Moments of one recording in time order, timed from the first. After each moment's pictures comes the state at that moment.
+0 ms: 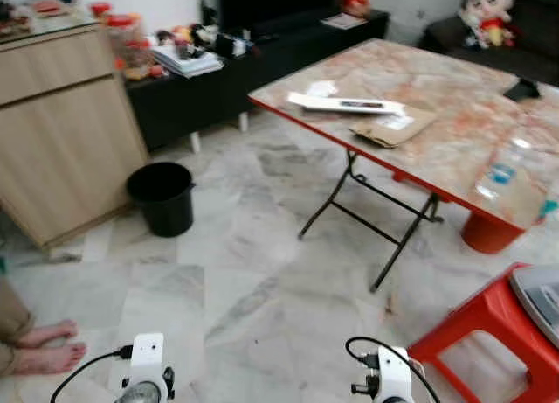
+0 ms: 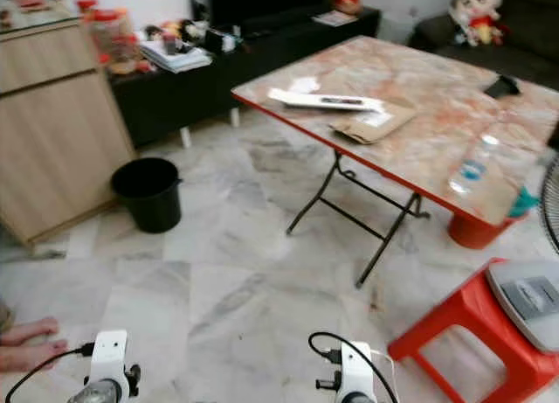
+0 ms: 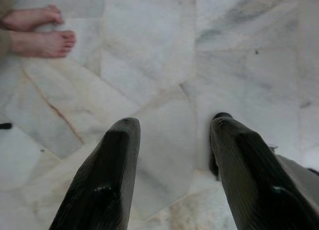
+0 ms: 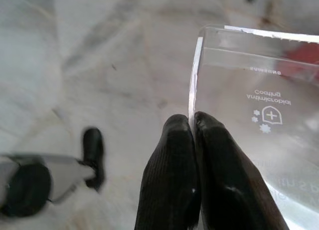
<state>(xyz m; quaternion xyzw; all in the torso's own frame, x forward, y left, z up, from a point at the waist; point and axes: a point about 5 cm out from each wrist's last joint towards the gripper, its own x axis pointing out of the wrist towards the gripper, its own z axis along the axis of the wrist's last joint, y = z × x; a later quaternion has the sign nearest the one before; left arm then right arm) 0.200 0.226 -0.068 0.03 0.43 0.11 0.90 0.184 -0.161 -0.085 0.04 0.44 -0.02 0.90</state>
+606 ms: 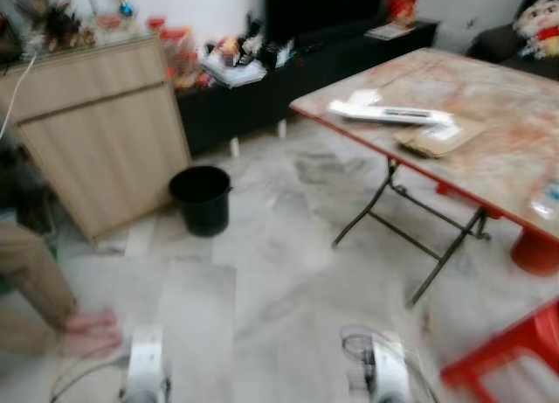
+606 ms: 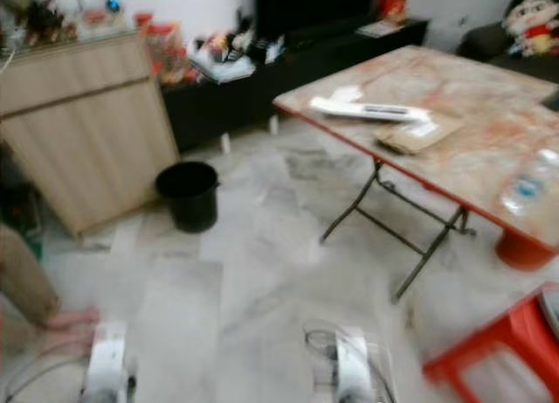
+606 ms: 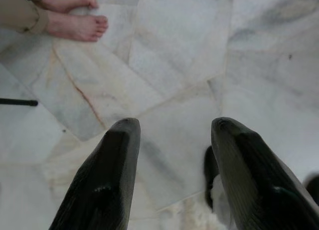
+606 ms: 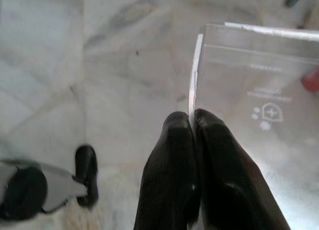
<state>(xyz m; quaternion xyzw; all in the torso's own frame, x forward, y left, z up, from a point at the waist) 0.192 0.232 -0.071 0.04 0.44 0.12 0.89 0.174 -0.155 -0.090 0.02 0.46 0.00 0.89</state>
